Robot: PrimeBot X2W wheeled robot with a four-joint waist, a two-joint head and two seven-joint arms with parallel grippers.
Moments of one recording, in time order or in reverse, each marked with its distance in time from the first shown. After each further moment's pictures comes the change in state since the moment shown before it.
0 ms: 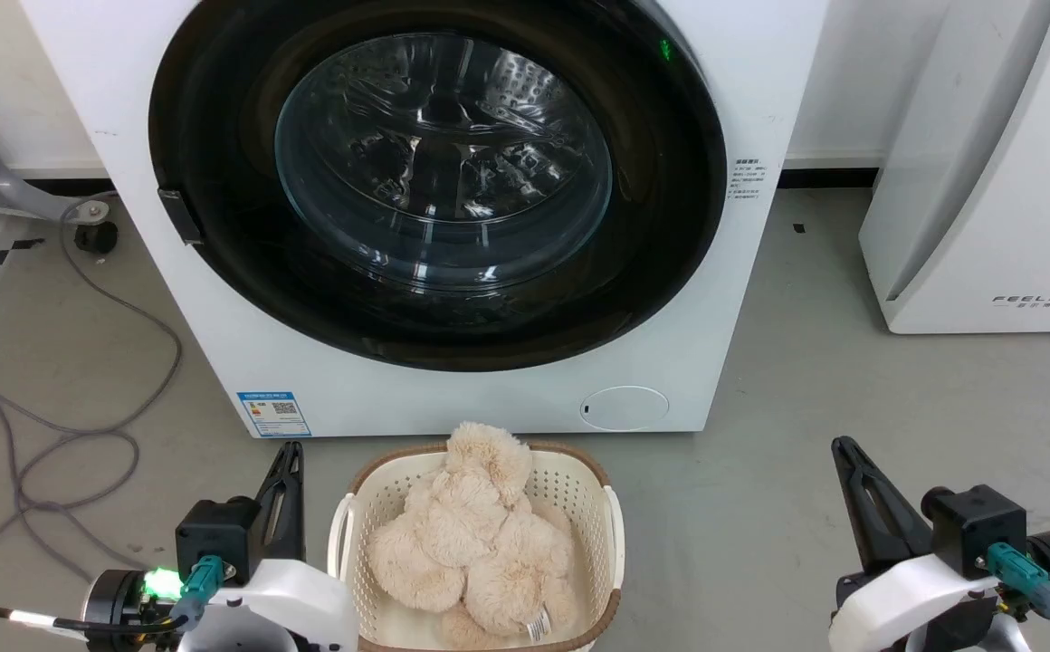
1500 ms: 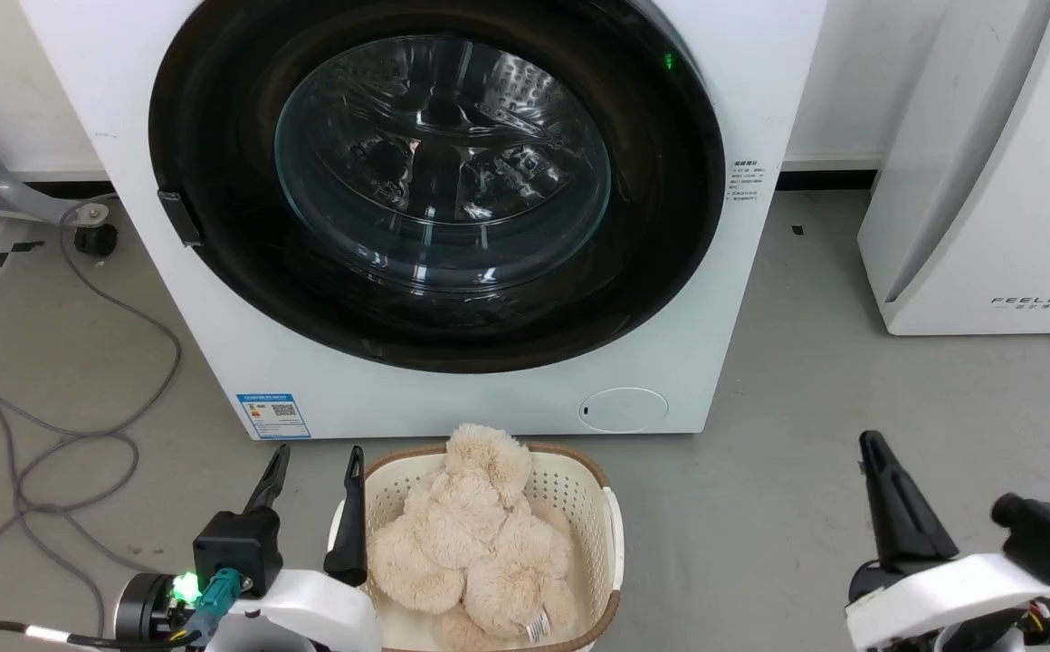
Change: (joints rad) left arm -0.003 0.000 -0.048 0.043 -0.061 0.001 -0.071; right arm -0.005 0.000 -0.008 0.053 0.389 0.000 -0.072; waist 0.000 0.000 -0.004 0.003
